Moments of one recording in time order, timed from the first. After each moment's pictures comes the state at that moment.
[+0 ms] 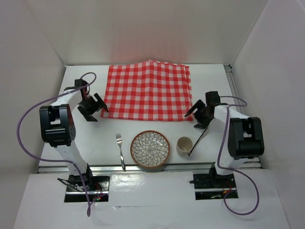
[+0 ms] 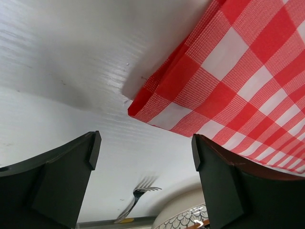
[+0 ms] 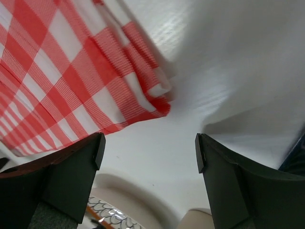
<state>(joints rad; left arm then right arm) 0.14 1.86 1.32 -0.77 0.22 -0.58 0.04 1.61 0.92 -0.42 -0.20 0.82</state>
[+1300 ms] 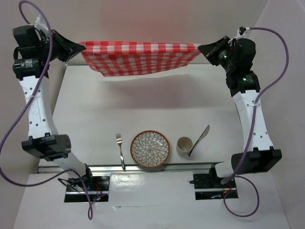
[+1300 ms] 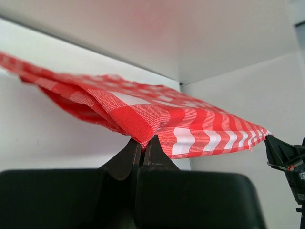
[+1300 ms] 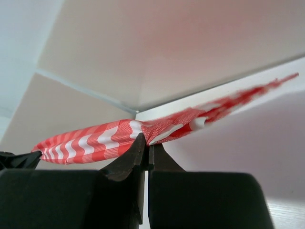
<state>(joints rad) 0.26 1.67 2.15 -0.79 0.64 -0.68 0.04 1.42 1.68 -0.33 -0.25 0.82</state>
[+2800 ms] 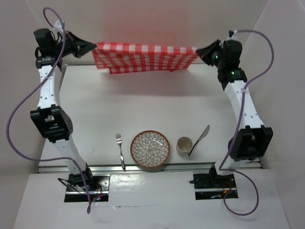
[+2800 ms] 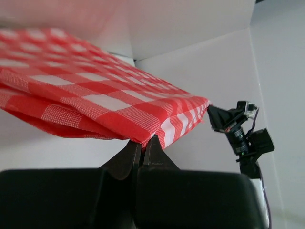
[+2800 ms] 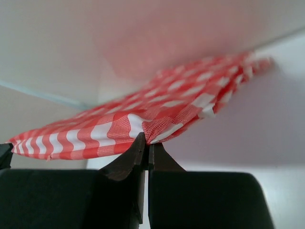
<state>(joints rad) 0.28 2.00 2.15 -0.27 1.00 -0.96 0.03 1.61 1.67 -0.18 -0.22 0.72</state>
